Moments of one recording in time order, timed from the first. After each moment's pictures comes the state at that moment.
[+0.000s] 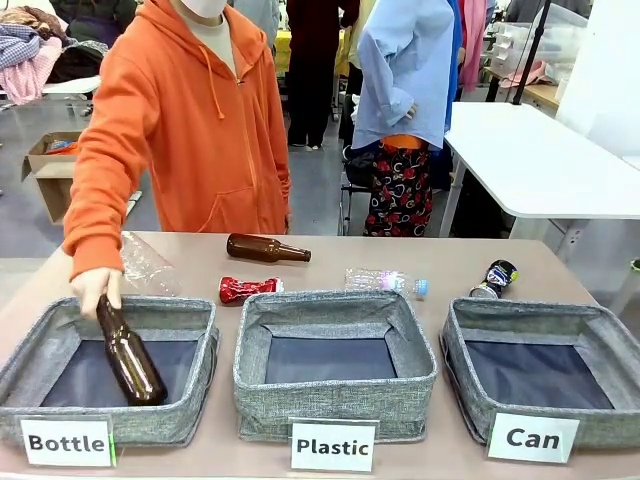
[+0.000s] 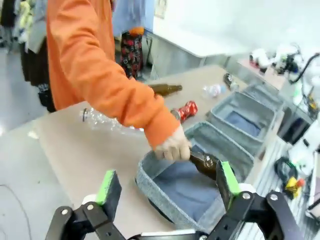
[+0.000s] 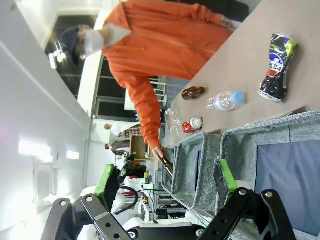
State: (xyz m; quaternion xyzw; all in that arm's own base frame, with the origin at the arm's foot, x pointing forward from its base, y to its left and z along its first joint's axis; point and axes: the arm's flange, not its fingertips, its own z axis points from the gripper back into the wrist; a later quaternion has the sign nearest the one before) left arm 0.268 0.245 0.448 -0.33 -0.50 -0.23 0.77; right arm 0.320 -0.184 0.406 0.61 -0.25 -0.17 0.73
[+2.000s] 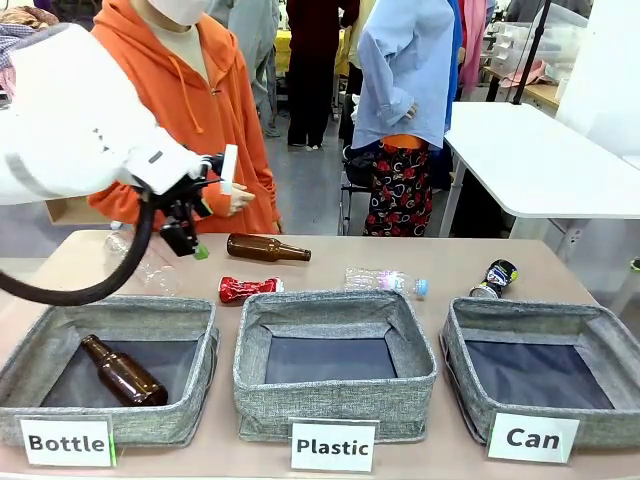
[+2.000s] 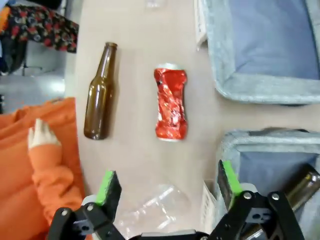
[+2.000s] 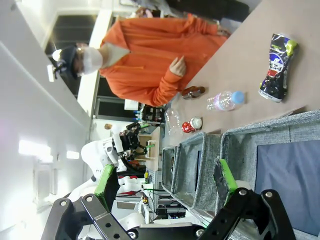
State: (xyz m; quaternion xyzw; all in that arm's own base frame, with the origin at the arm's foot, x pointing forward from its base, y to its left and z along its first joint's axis) left arm 0.481 -0.194 0.461 0.01 -0.23 -0.69 0.68; right arm 0.320 -0.184 0.406 0.61 -0.25 -0.17 0.73
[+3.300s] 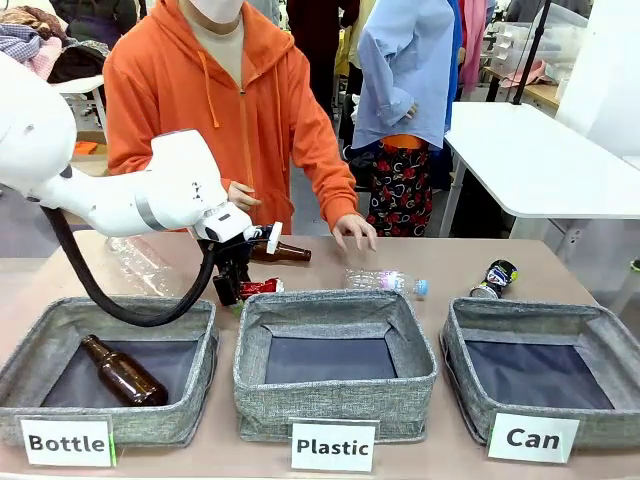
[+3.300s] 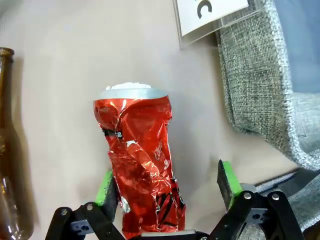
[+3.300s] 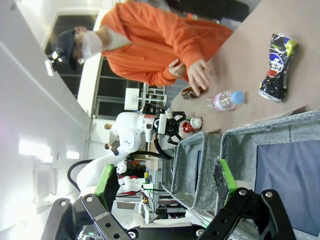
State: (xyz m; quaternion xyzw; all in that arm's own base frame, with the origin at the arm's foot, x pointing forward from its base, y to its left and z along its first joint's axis) left arm 0.574 -0.243 0.297 -0.13 -0.08 -0.72 0.68; right arm 0.320 -0.184 0.406 0.61 -0.25 -0.17 0.73
